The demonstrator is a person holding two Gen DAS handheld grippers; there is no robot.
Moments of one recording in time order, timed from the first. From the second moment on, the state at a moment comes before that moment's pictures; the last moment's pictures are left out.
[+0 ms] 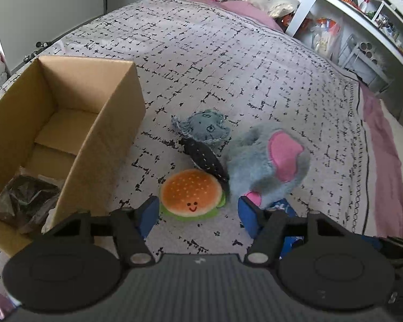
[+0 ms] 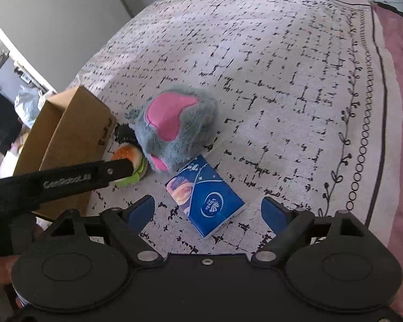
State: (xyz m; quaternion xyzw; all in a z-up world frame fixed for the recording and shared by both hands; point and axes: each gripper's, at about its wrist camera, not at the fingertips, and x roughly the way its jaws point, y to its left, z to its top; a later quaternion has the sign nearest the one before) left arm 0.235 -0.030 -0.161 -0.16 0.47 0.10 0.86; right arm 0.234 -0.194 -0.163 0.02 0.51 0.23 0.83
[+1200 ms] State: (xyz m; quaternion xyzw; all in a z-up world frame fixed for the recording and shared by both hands) left arm 0.231 -0.028 -0.164 -0.18 0.47 0.11 0.85; right arm 0.232 -0.164 -0.176 -0.06 0.49 0.23 0.84
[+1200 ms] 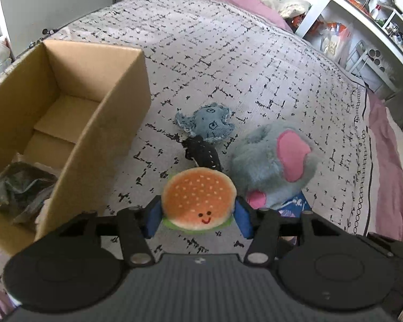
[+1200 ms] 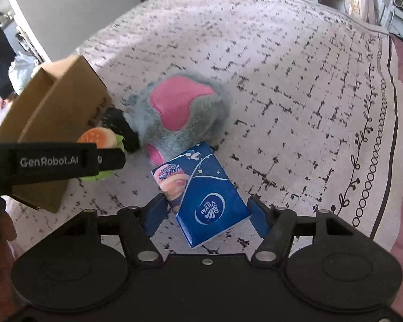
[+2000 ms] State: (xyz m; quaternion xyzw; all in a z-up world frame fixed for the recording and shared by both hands) left arm 0.173 -0.003 -0.092 -0.20 0.43 0.09 0.88; right arm 0.195 -0.179 -0.103 -0.02 0.41 0.19 0.89
